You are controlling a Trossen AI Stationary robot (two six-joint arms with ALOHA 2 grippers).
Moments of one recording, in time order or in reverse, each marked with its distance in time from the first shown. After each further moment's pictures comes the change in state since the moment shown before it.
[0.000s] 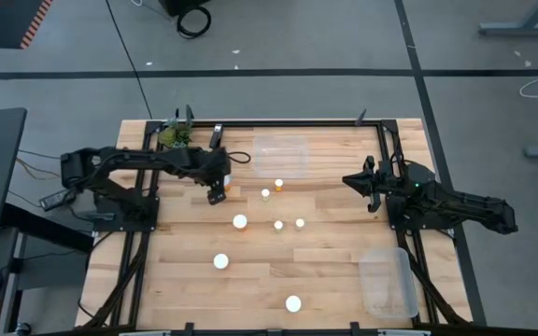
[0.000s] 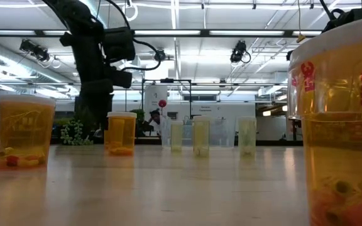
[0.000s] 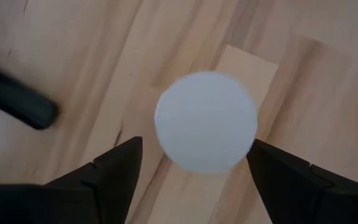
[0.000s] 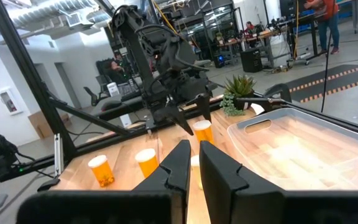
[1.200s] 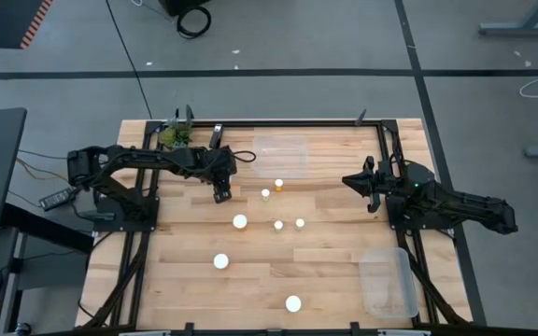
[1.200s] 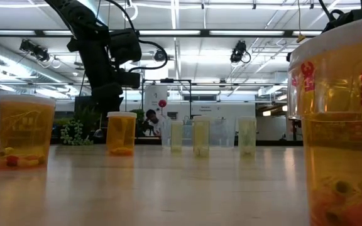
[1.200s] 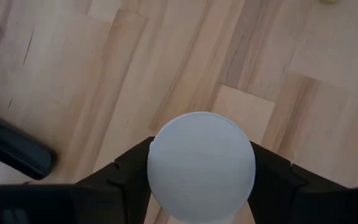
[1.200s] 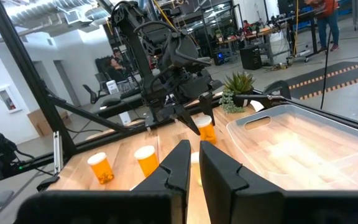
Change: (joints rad) left arm 0.000 0.040 0.004 0.117 0.000 0.052; right arm 0.000 0.002 0.000 -0.010 0.000 0.000
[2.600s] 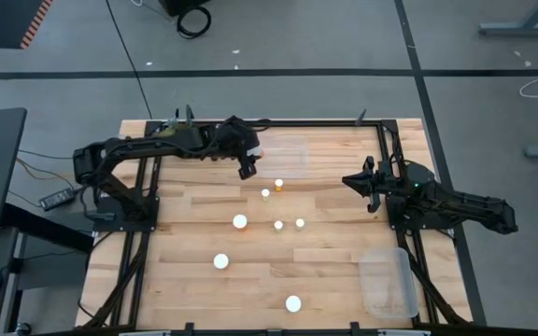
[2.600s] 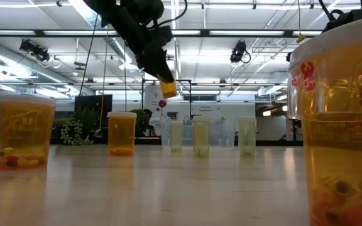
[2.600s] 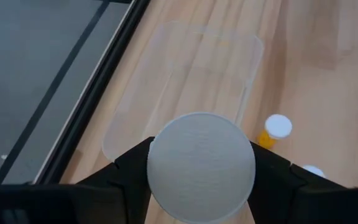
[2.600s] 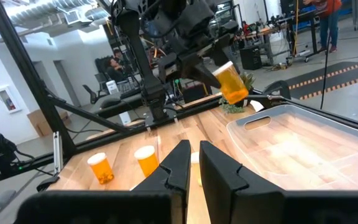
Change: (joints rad) left arm 0.017 0.068 0.373 0.102 -0.011 0.104; right arm 0.000 0.000 0.000 0.000 0.000 0.000
